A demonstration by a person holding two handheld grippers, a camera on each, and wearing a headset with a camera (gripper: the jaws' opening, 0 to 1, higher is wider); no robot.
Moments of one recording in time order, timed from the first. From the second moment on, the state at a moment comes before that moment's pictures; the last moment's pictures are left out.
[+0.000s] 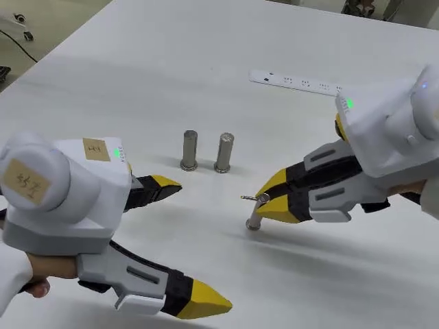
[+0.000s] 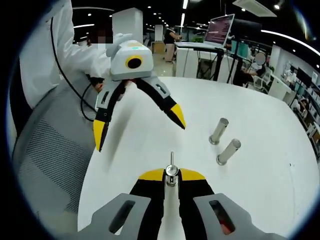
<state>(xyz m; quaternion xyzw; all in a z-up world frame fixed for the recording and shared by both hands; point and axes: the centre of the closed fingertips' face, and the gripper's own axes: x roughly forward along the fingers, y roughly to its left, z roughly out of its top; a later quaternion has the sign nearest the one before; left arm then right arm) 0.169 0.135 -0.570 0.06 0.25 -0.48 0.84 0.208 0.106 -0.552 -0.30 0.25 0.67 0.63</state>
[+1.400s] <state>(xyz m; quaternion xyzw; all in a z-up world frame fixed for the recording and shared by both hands) 0.179 0.153 -0.570 0.06 0.26 -0.46 0.85 0.228 0.134 -0.569 -0.30 0.25 0.68 0.62</state>
